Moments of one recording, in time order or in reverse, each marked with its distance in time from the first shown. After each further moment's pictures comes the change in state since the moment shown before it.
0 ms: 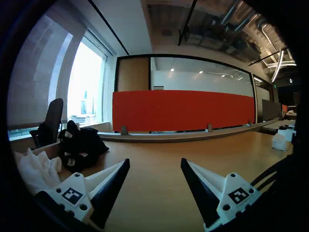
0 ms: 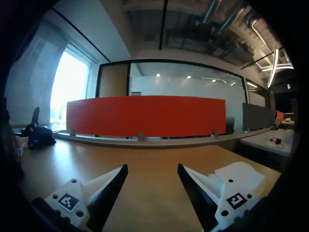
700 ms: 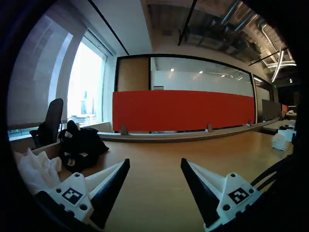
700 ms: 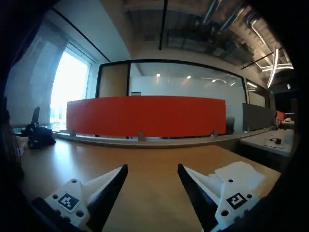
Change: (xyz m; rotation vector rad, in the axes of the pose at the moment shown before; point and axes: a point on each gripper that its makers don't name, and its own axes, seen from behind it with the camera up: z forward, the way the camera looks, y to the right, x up) left arm 0.000 0.000 0.000 0.000 0.000 0.000; right arm 0.001 -0.002 -0.002 0.001 -0.002 0.000
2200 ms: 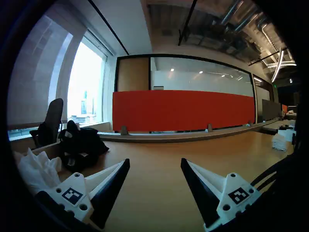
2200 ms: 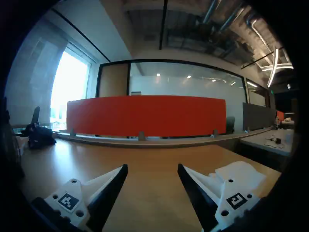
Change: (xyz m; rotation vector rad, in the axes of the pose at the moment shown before) left arm 0.005 -0.001 -0.001 0.000 -0.002 0.000; right arm 0.000 0.001 0.000 0.000 -0.002 0.001
